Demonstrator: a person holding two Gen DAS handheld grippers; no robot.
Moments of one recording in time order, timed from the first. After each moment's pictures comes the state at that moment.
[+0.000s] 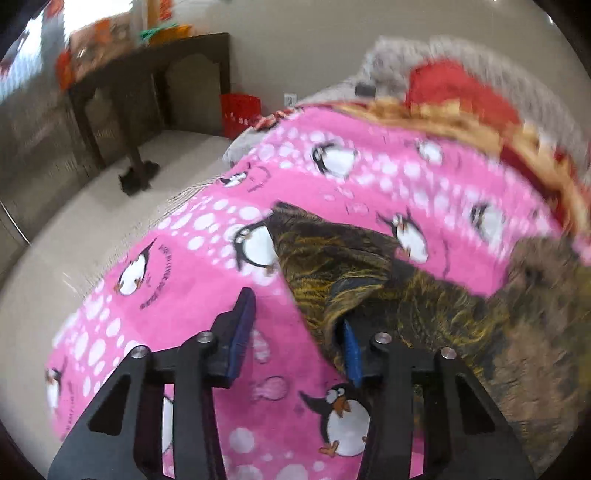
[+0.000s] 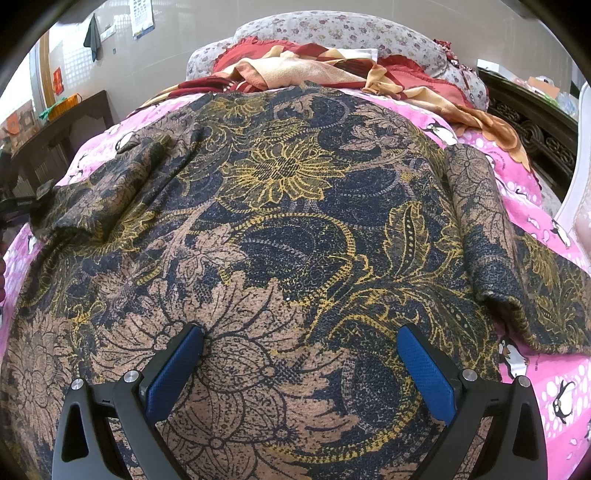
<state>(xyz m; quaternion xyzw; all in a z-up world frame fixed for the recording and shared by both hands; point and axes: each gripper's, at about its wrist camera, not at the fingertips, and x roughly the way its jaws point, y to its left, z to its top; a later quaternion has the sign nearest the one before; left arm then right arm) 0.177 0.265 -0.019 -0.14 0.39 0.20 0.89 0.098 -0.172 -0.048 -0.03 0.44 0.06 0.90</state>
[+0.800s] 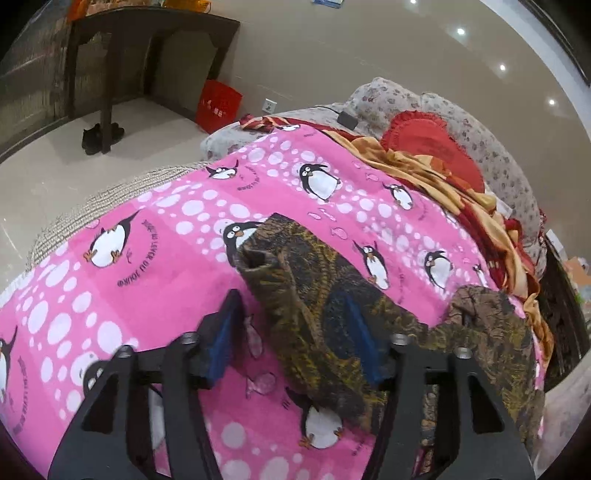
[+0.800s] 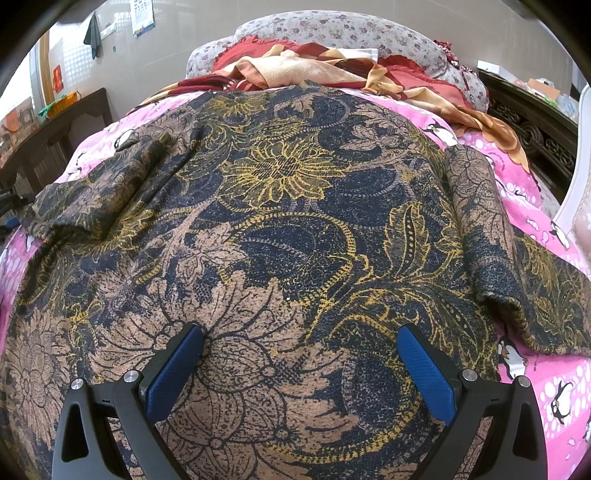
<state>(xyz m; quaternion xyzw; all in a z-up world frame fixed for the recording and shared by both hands) 0.152 0.292 -0.018 -0.28 0.34 0.13 0.89 0.099 -0.171 -0.048 -0.04 0.44 0.06 0.90</state>
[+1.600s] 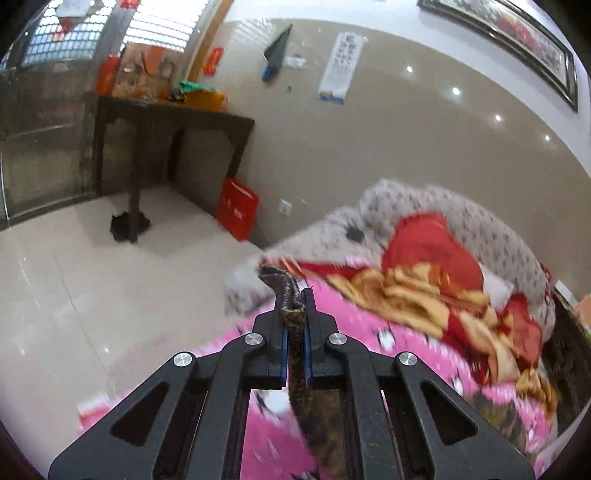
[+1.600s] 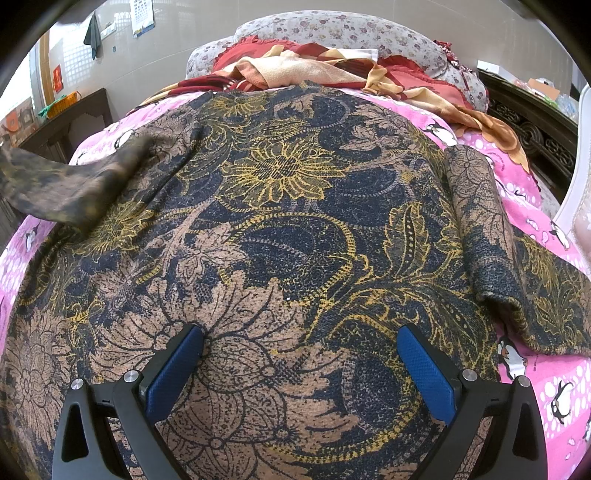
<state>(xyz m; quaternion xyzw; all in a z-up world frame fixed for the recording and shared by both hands) 0.127 0.338 0.134 -0.23 0.19 0.21 0.93 0.099 -0.171 -0.048 -0.04 0.44 0.06 0.90</state>
